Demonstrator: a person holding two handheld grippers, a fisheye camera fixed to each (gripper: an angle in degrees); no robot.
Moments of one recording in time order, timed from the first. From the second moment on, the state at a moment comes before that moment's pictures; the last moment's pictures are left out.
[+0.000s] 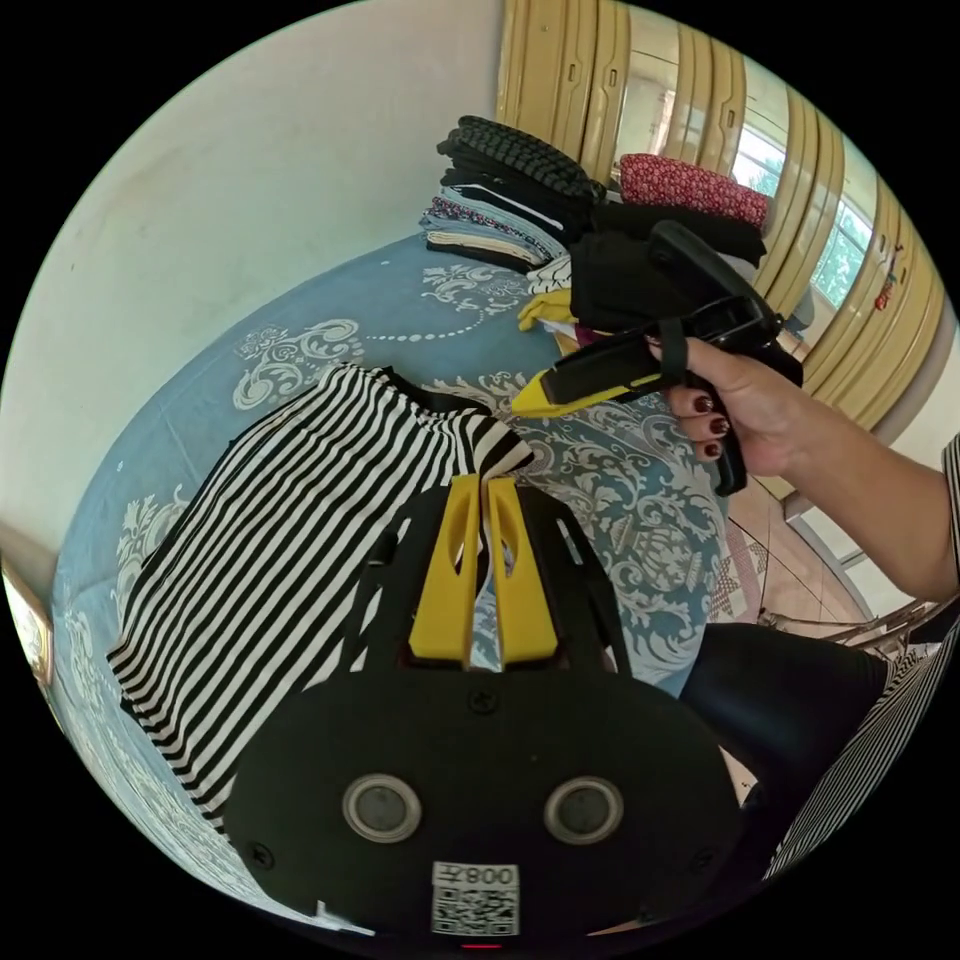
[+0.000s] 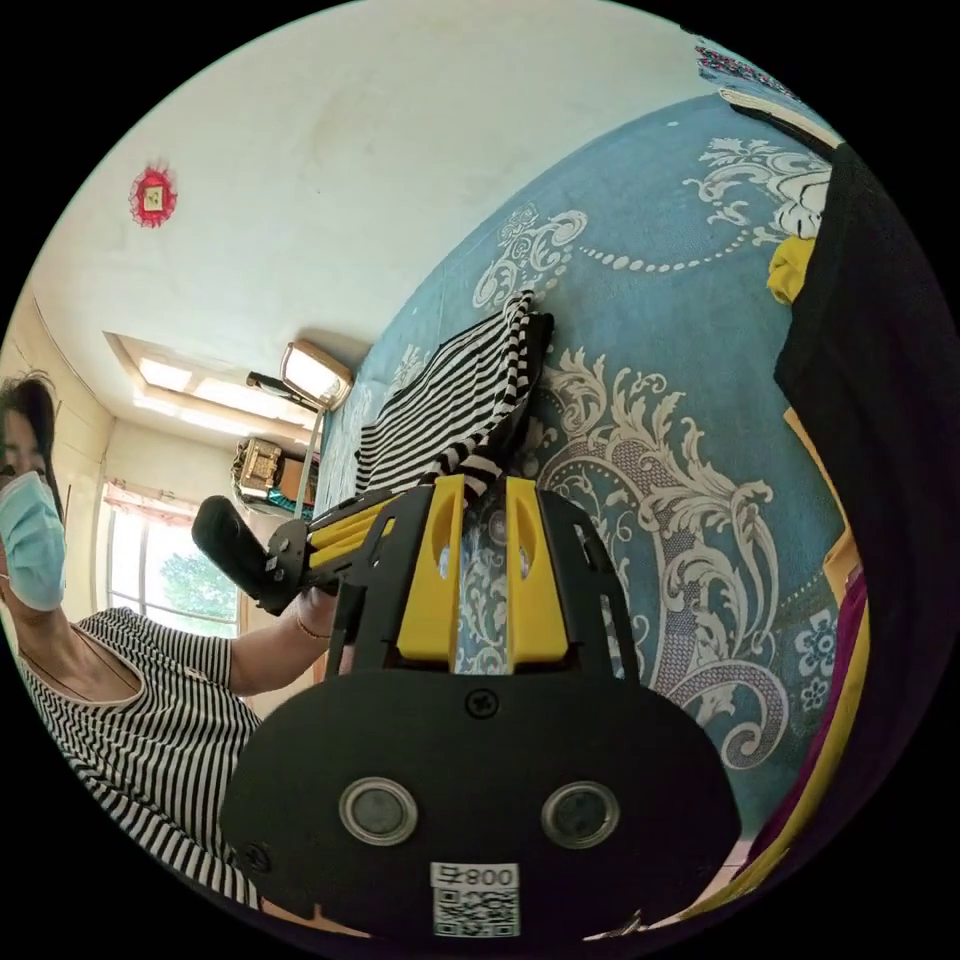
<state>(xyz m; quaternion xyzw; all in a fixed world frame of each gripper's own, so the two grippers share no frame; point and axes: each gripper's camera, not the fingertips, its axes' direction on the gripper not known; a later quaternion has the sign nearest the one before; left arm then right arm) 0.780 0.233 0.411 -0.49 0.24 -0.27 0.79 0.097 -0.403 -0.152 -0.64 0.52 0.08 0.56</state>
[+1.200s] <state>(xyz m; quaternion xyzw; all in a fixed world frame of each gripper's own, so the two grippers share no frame) 0.707 0.307 0.284 -0.42 0.16 -0.44 0.78 0.293 -0.176 0.005 -0.67 0.44 0.08 0.59</state>
